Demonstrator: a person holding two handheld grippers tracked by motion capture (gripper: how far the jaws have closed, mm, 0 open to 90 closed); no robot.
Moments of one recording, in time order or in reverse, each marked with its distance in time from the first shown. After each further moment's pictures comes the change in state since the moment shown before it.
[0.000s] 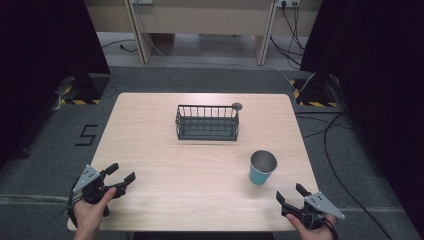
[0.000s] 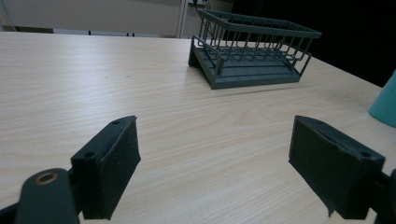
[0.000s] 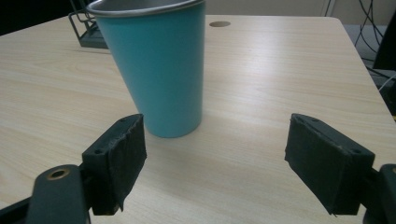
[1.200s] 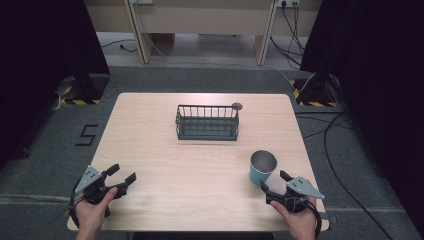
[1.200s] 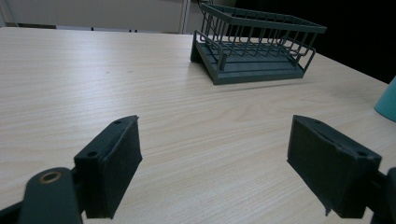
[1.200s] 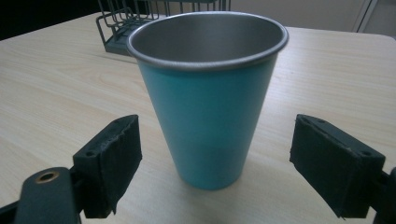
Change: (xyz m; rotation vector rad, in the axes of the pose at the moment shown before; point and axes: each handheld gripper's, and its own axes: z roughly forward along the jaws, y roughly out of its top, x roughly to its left) left arm -0.002 -0.003 0.002 0.009 0.007 0.000; right arm 0.022 0.029 0.045 0.009 0.082 -0.066
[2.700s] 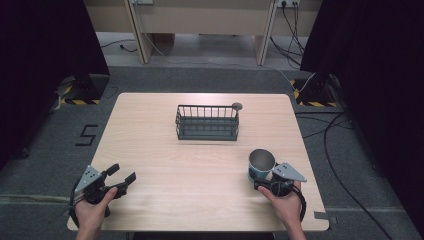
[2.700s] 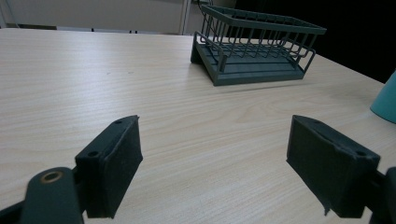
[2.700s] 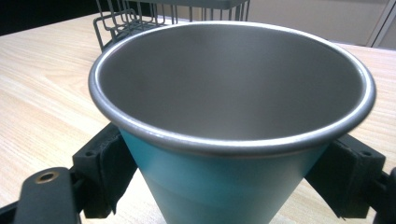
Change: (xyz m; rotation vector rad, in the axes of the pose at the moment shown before) left arm 0.000 0.001 0.000 -0.005 0.002 -0.003; right arm 0.001 0.011 0.052 -0.016 0.028 -0.038
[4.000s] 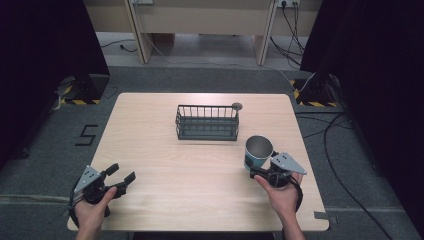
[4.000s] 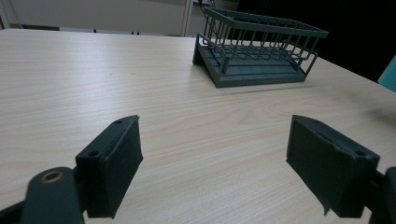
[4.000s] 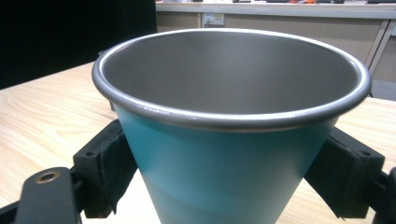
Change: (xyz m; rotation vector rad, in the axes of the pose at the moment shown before) left arm 0.001 0.000 -0.001 -0.008 0.007 -0.008; right arm 0.010 0.042 0.004 -0.124 0.001 0.006
